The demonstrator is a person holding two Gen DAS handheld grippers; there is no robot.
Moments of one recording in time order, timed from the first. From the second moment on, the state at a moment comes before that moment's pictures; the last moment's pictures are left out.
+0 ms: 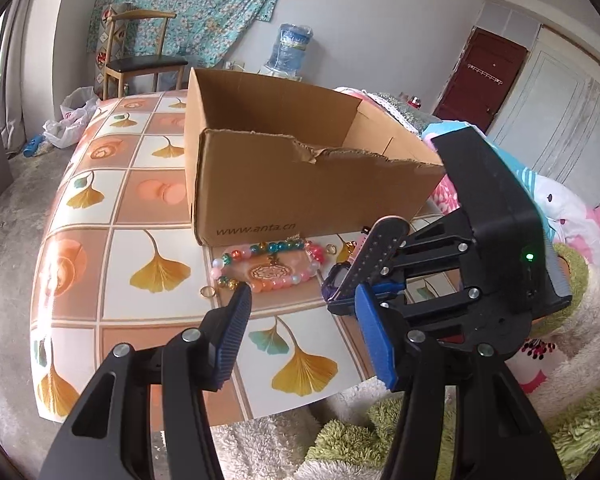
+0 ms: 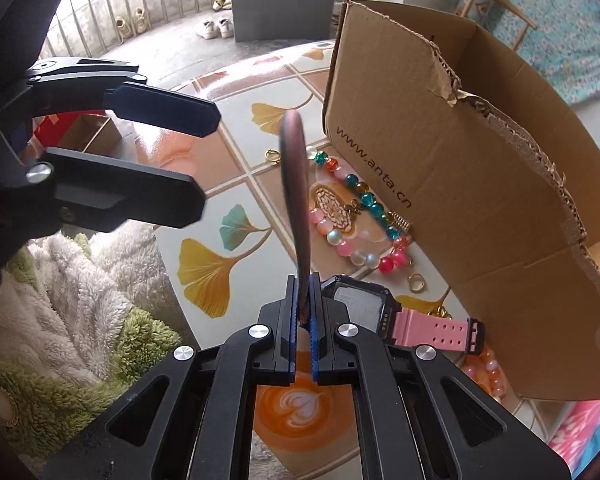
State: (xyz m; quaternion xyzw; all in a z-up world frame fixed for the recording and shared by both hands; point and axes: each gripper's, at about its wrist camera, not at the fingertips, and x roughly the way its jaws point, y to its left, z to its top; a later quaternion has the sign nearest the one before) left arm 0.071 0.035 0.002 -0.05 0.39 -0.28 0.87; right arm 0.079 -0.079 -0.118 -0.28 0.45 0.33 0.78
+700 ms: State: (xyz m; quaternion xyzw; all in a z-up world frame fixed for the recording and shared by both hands) left arm 0.076 0.046 0.013 -0.06 0.38 -0.30 0.87; right arm 0.089 -0.135 -0.051 0.00 0.44 0.28 0.85
